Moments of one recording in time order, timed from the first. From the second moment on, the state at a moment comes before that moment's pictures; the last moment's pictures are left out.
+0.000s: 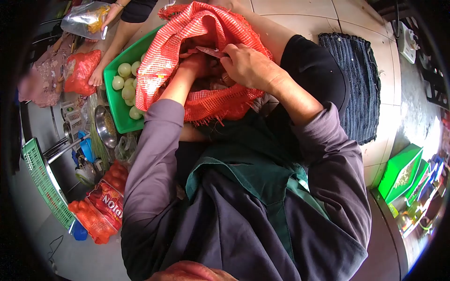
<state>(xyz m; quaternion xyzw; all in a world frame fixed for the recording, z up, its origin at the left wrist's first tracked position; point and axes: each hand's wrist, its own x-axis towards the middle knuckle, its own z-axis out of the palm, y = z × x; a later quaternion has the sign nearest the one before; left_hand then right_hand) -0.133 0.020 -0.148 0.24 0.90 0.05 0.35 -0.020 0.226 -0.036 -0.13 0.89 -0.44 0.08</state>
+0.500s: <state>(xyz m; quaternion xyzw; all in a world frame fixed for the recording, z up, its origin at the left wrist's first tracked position) -0.120 0.018 -0.129 0.29 0.88 0.07 0.37 -0.023 0.230 -0.038 -0.14 0.88 -0.44 0.08</state>
